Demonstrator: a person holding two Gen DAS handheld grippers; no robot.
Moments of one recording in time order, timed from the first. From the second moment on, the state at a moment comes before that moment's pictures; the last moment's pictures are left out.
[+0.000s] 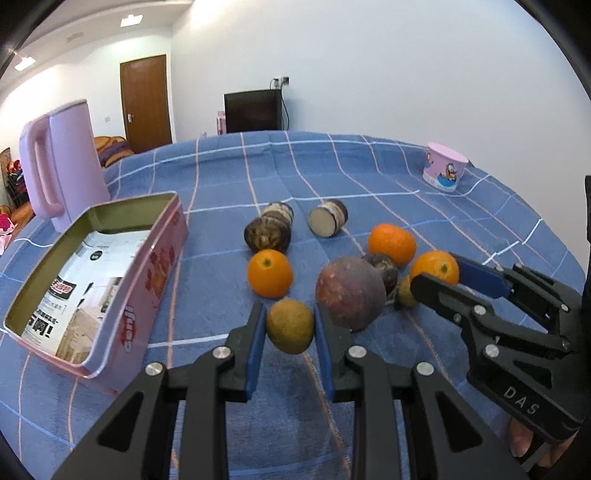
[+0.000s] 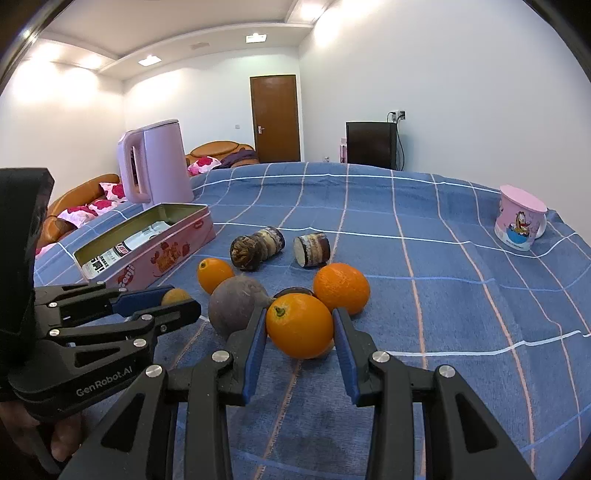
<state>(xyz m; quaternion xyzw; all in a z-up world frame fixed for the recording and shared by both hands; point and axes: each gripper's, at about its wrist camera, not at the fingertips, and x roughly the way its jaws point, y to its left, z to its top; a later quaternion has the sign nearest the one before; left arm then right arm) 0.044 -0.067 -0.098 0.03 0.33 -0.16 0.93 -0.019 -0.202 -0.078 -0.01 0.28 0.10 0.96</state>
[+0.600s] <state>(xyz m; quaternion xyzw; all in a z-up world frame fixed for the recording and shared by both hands) 0.037 -0.058 -0.092 0.02 0.30 -0.15 0.94 -0.029 -0.197 -0.076 -0.03 0.25 0.11 0.96</state>
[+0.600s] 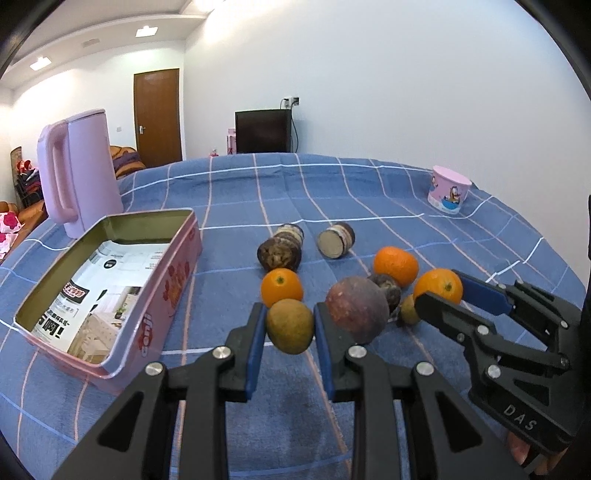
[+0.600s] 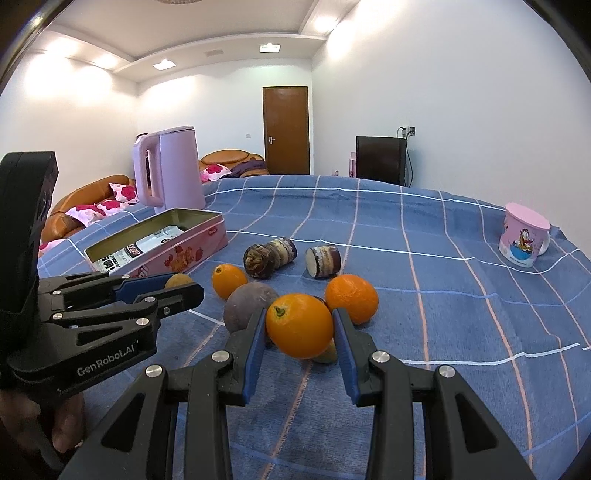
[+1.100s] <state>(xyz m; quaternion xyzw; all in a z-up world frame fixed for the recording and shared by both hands) 0.029 -0.053 -0.087 0.01 0.27 -0.14 0.95 -0.037 -0.196 -0.074 -0.03 0.23 0.12 0.97</state>
